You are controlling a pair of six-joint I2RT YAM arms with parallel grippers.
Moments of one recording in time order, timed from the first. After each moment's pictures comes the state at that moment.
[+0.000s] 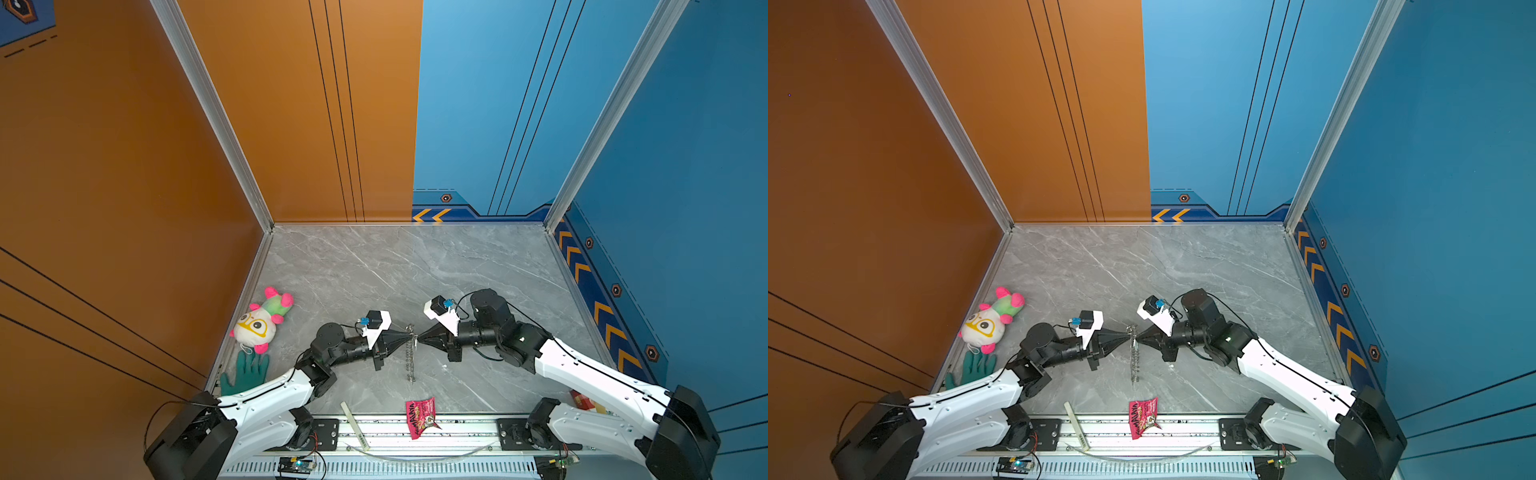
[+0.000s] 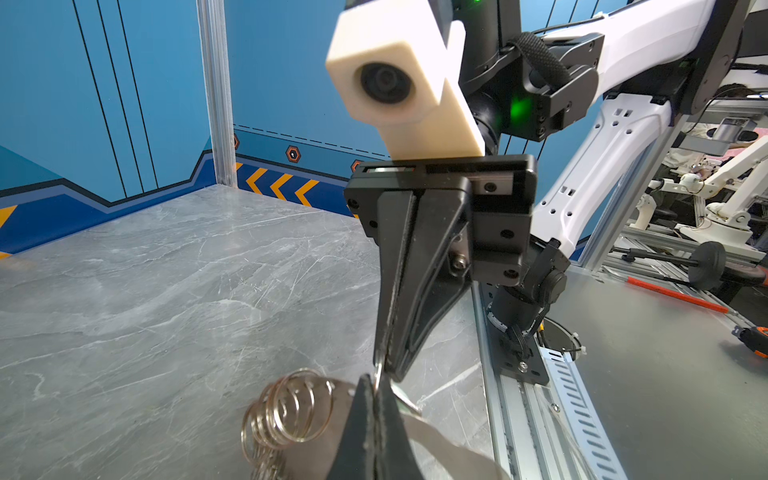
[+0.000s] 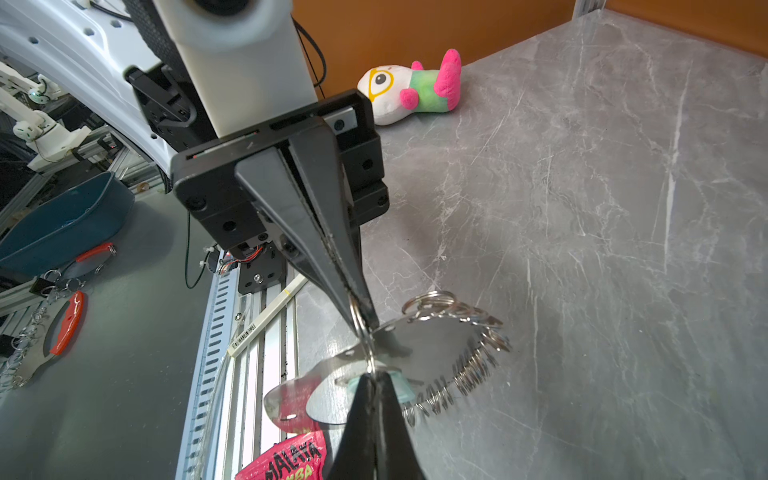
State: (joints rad) left arm -0.68 1.03 0.24 0.80 0.63 -0.15; right arm 0.75 1.10 0.71 -0.15 -0.64 -0.06
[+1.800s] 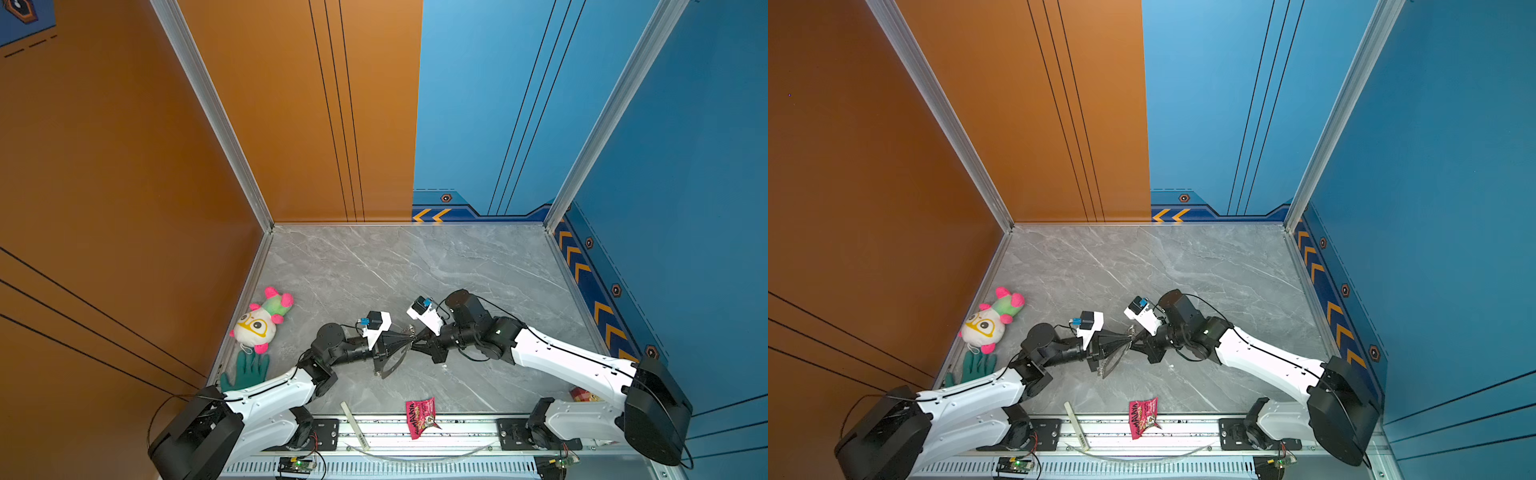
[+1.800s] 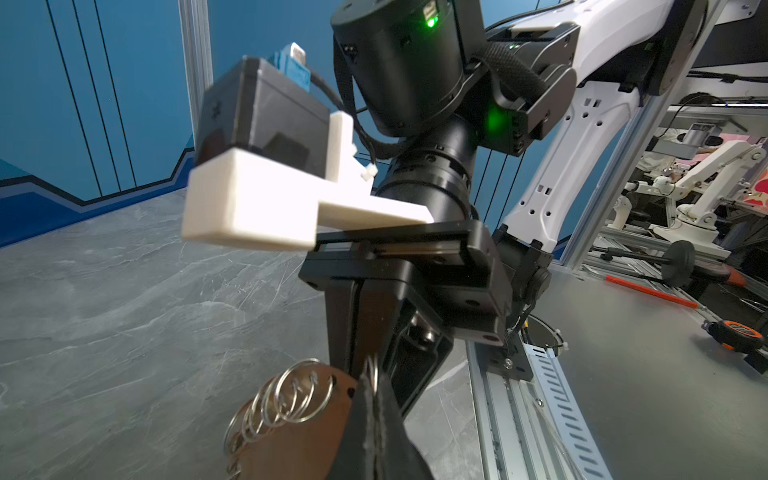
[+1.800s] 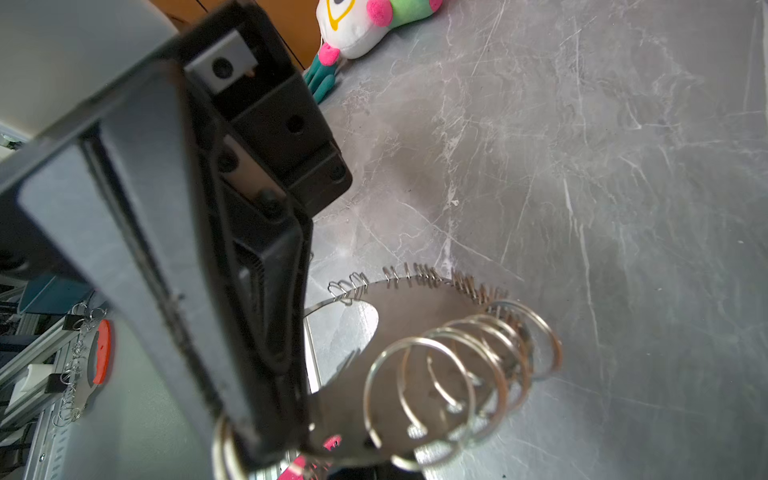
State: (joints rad) left arm -0.68 1.07 0.23 0.87 0.69 -0.18; right arm 0.83 1.28 0.80 -0.22 -0.55 0.13
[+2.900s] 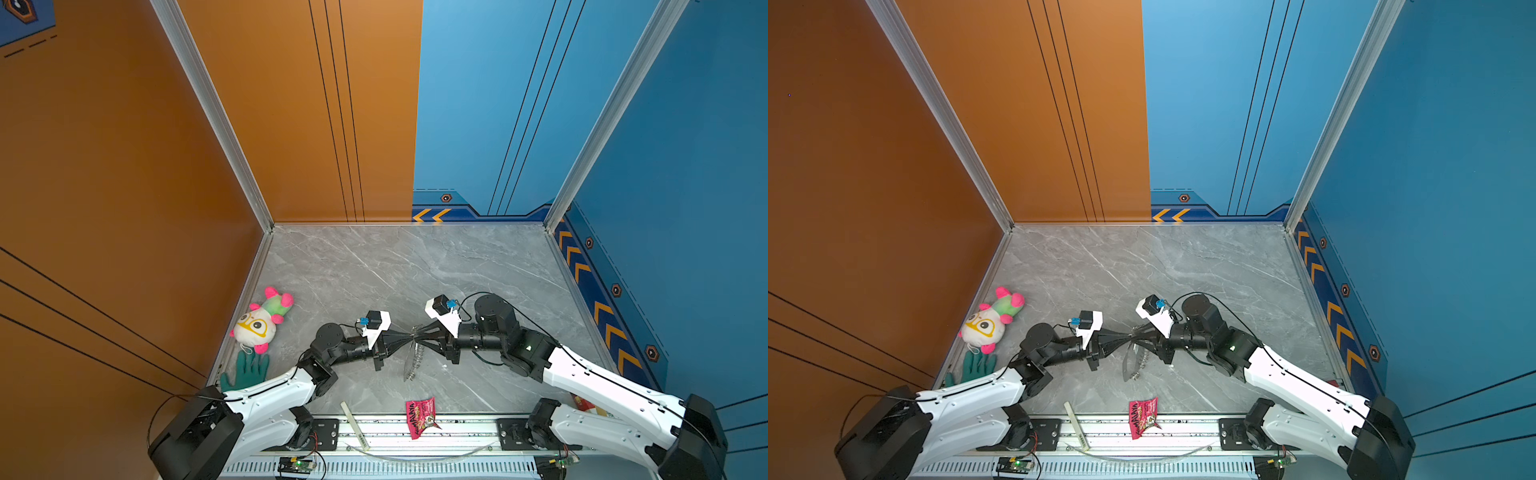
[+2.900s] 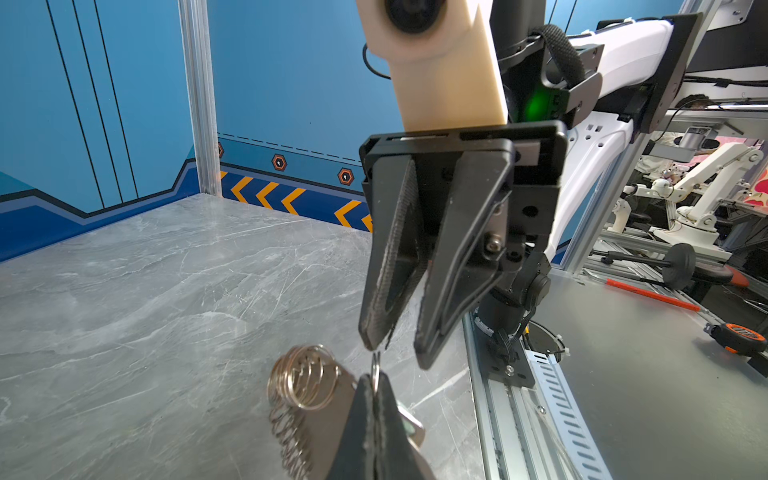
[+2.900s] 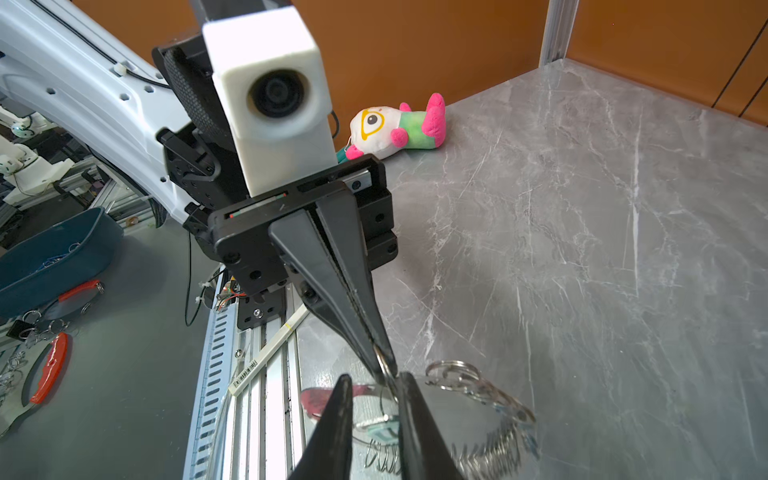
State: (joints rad) left arm -0.68 1.07 0.23 0.89 0.68 -0.18; right arm 0.82 1.02 0.71 -0.10 -0.51 0.03
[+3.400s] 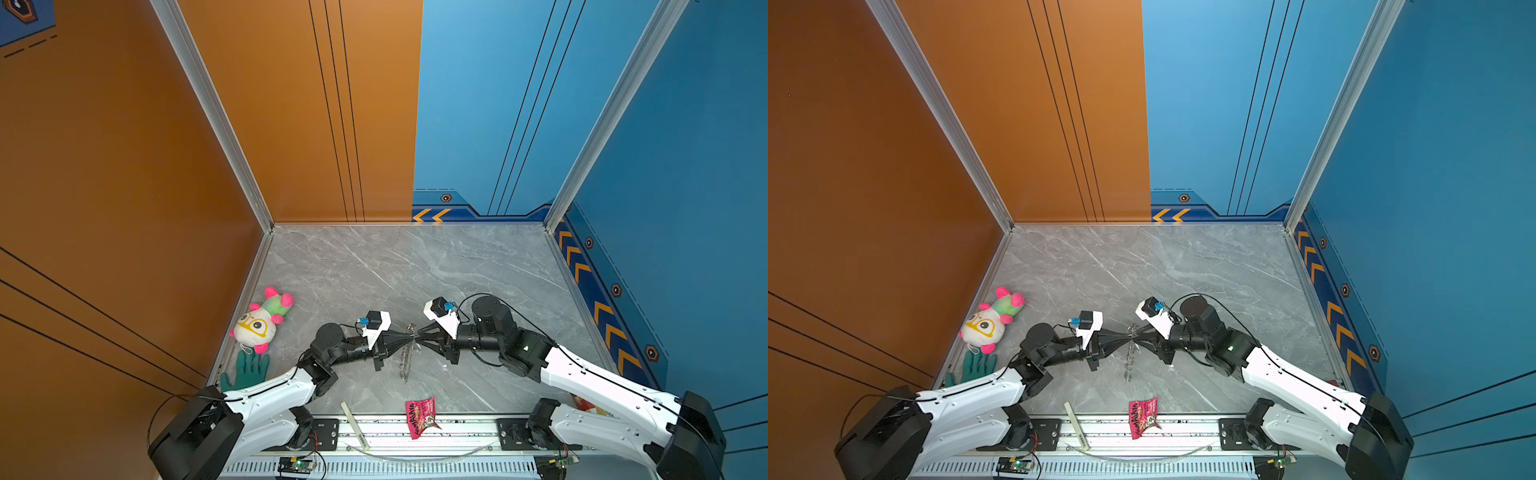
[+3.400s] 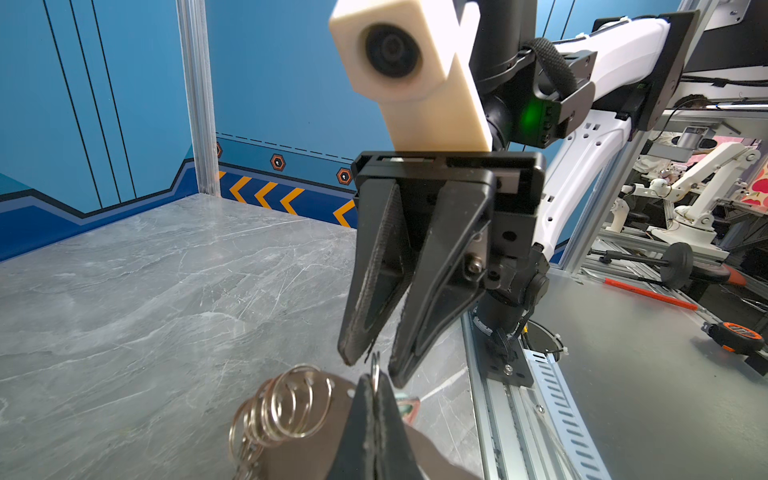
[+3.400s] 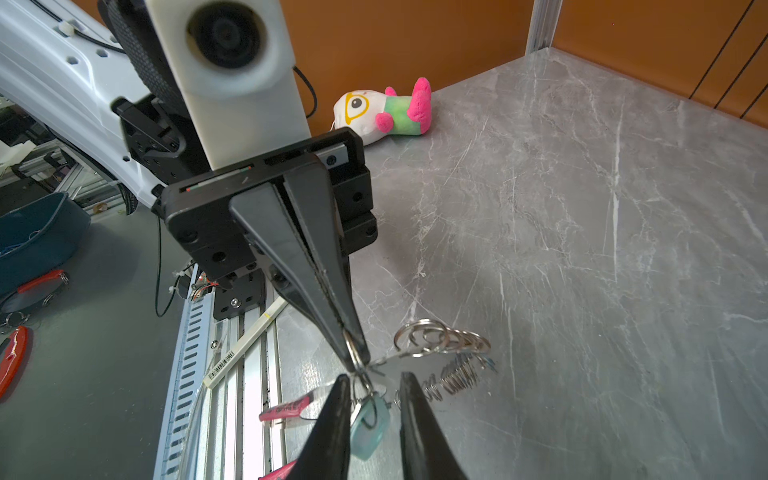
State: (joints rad) left arm -0.68 1.07 0.23 0.89 0.69 -0.18; right arm 0.82 1.04 0.69 -0.10 -0.47 0.00
